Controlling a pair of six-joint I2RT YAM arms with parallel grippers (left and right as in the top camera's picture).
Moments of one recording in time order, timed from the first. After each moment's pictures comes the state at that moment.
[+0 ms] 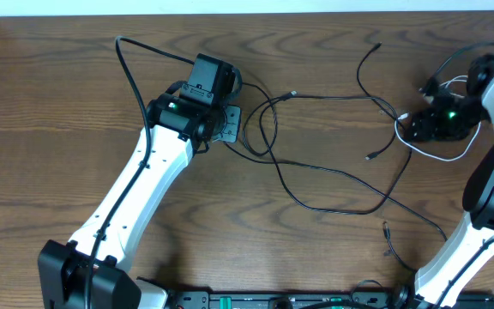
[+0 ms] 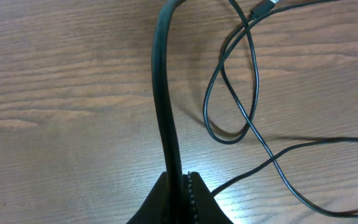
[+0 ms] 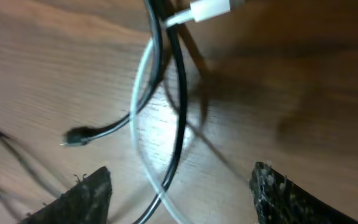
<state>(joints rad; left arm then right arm) -0.39 1.58 1.37 -0.89 -0.03 -0.17 -0.34 2.12 1.59 -1.12 -0.32 -0.49</state>
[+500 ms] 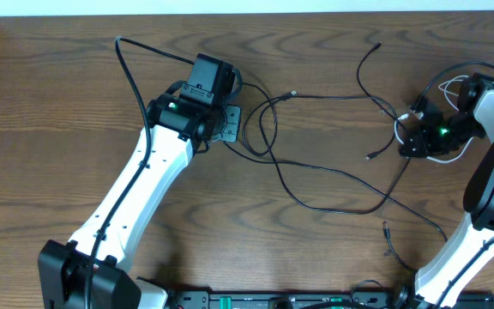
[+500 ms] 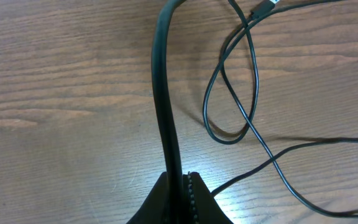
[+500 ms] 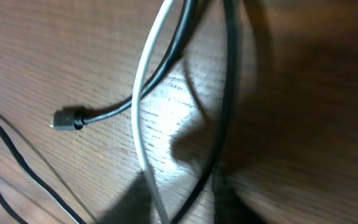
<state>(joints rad) -0.39 1.58 1.37 -0.89 -0.03 -0.18 -0.34 2.12 1.45 -1.06 -0.37 -0.58</state>
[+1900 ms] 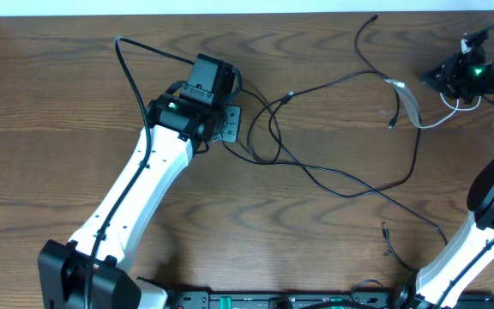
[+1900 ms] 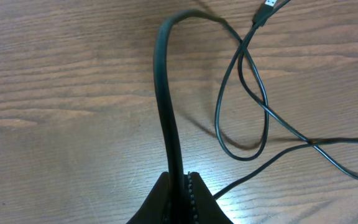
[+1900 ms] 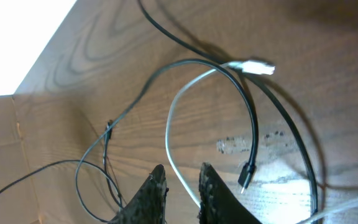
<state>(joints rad) -0.39 1.58 1.37 -0.89 -0.03 -0.18 -0.38 2.13 1.81 -0.94 -0.71 0.15</state>
